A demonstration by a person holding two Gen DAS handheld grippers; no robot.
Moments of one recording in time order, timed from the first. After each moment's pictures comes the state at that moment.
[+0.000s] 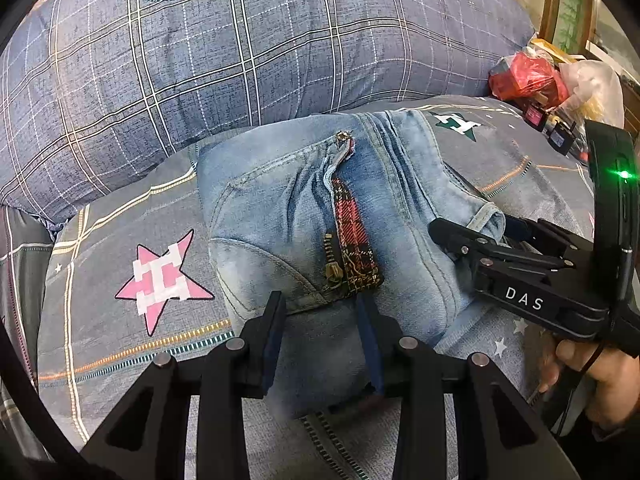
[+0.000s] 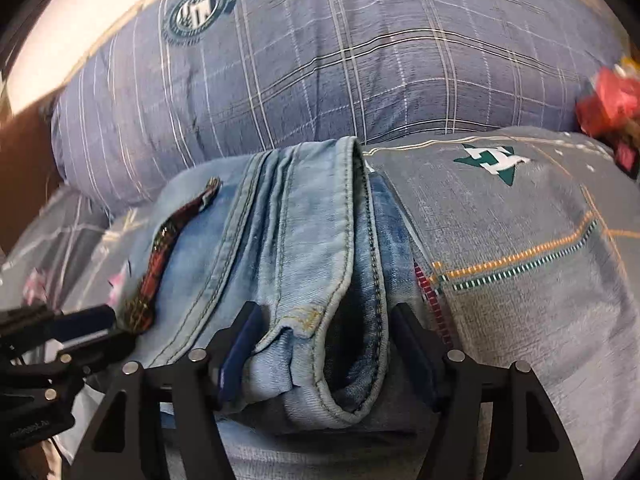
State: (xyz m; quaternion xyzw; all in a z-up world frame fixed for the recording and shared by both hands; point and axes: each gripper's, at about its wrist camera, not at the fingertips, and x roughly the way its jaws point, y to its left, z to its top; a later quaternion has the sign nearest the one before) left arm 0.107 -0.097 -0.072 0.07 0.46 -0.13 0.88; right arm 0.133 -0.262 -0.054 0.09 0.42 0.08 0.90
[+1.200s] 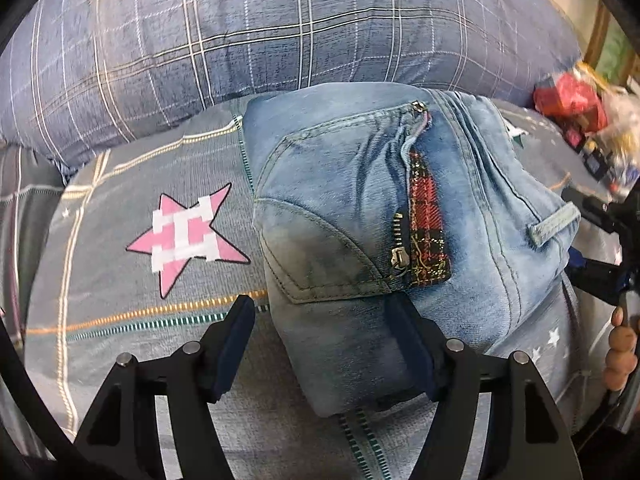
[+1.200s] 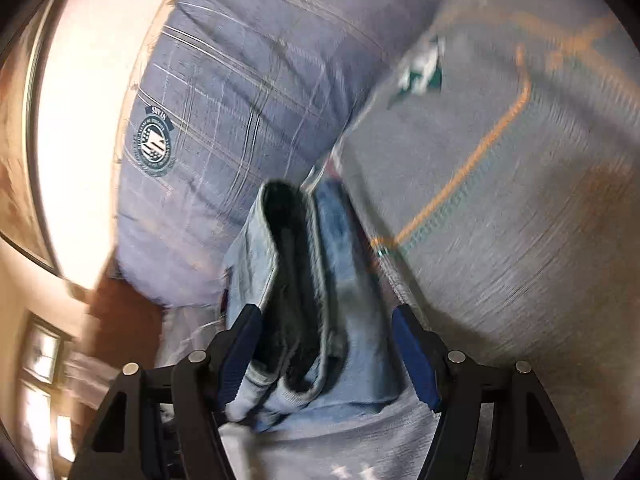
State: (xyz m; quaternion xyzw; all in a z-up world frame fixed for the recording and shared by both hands) left arm 0.117 -0.068 -0.094 0.02 0.49 -0.07 0.87; right arm 0.132 -0.370 -0.095 0.45 0.42 0.17 0.77
